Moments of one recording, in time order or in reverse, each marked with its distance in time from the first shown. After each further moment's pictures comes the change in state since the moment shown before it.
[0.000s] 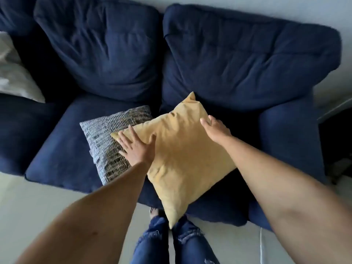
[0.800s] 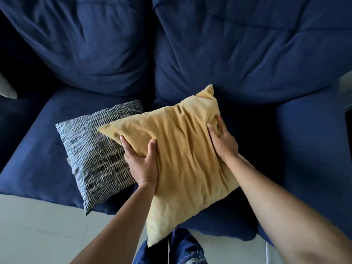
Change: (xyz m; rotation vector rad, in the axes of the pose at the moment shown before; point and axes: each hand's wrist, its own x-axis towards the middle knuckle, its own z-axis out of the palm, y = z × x) left_hand 0.015 -0.007 0.081 -0.682 0.199 -0.053; right_hand 0.054 0.057 0.058 0.241 0.186 -0.007
